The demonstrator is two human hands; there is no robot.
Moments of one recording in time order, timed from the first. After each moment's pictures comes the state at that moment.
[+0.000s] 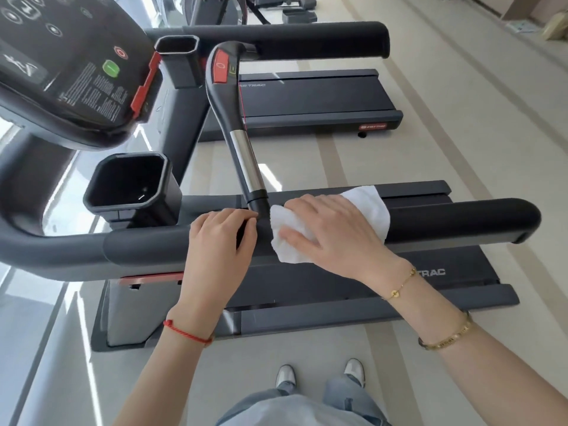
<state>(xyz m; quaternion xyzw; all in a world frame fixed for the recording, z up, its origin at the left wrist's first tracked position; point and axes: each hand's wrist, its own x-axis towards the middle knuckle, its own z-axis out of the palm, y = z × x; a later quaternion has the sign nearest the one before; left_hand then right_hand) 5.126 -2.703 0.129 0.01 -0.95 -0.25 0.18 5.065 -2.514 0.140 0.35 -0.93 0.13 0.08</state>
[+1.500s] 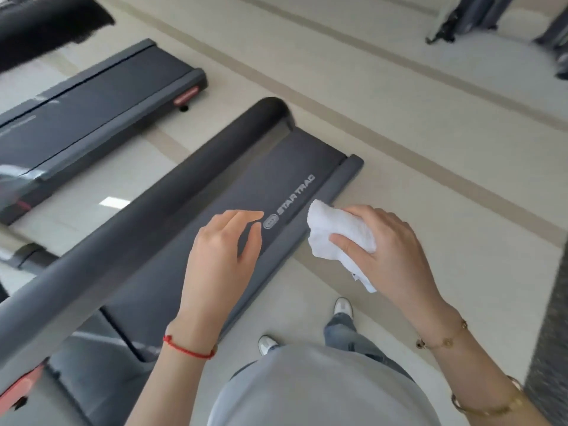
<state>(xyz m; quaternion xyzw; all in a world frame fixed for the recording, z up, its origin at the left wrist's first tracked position) 5.172 -2.512 0.123 -0.34 -0.87 -0.36 0.02 5.308 -2.322 0.121 -0.25 -0.92 0.27 0.15</state>
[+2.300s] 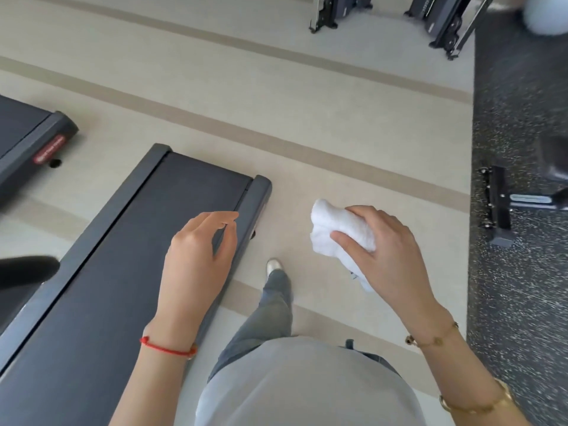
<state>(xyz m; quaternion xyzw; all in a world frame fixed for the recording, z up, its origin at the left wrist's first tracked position) 5.162 -2.134 0.101 -0.43 -0.83 -0.35 -0.06 5.373 -1.983 0.098 -0.43 -0.84 0.26 0.18</state>
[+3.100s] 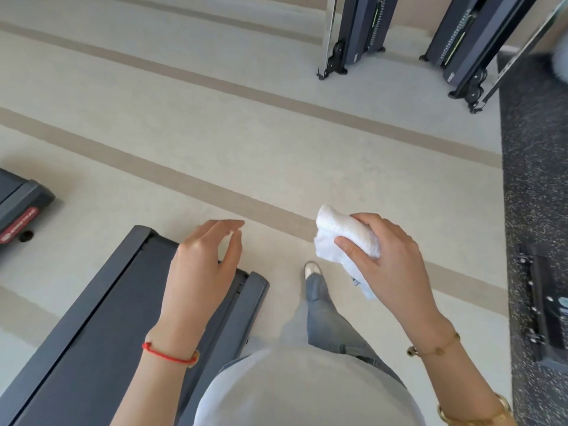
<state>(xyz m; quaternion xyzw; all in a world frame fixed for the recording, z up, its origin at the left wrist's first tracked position) 4.896 -1.701 0.095 -0.44 -0.83 -0.34 -0.05 5.105 -1.543 0.089 -0.42 -0.83 0.28 0.22</state>
